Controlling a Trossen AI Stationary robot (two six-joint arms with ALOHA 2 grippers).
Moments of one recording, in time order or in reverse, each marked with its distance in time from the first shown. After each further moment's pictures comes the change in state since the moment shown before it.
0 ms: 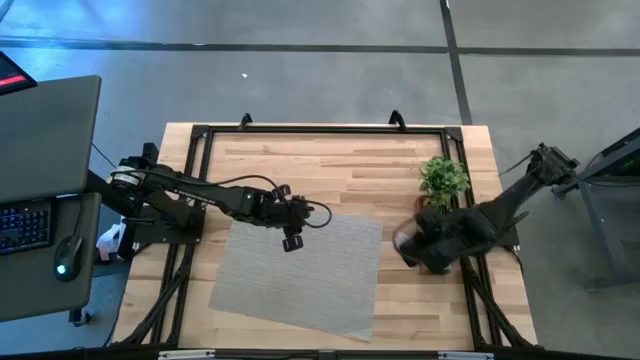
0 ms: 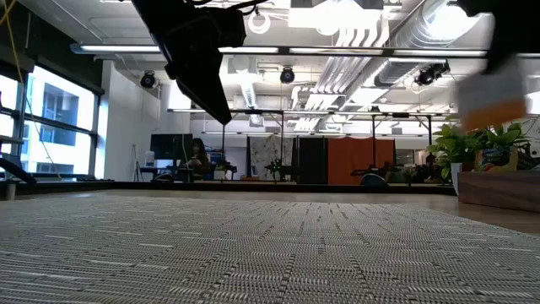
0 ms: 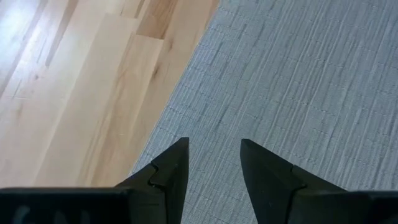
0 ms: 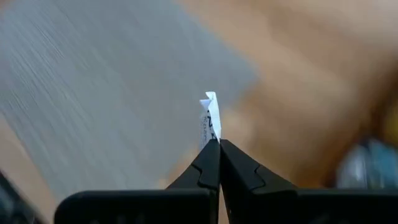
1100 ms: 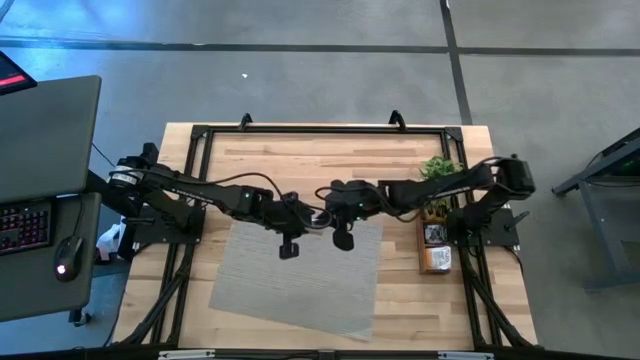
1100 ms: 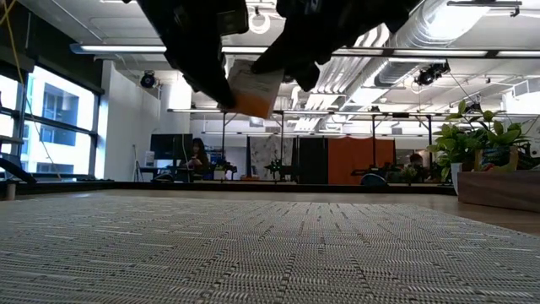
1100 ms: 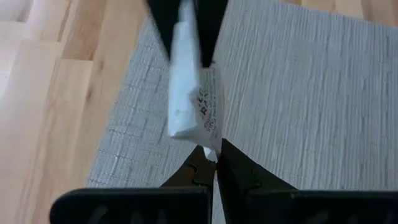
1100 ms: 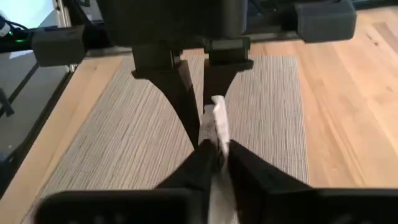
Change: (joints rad) left arm 0.000 -0.016 0.000 0.066 0.222 0.115; right arm -0.565 0.469 0.104 1.116 -0.527 -1.451
